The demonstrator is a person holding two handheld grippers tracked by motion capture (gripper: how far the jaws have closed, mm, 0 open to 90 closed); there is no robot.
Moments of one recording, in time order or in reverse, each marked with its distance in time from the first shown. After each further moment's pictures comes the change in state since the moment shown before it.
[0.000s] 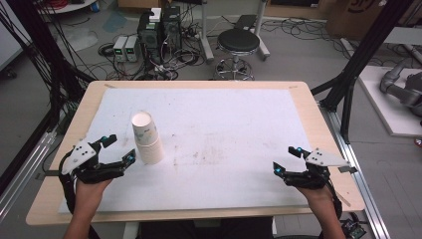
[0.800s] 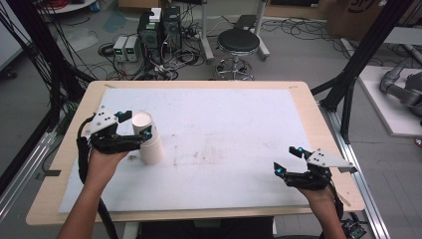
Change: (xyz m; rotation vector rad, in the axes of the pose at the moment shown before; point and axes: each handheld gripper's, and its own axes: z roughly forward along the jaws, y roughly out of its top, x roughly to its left) left arm -0.006 0.065 0.059 0.132 -0.010 0.038; right arm 0.004 0.004 -0.006 -0.015 -0.002 0.000
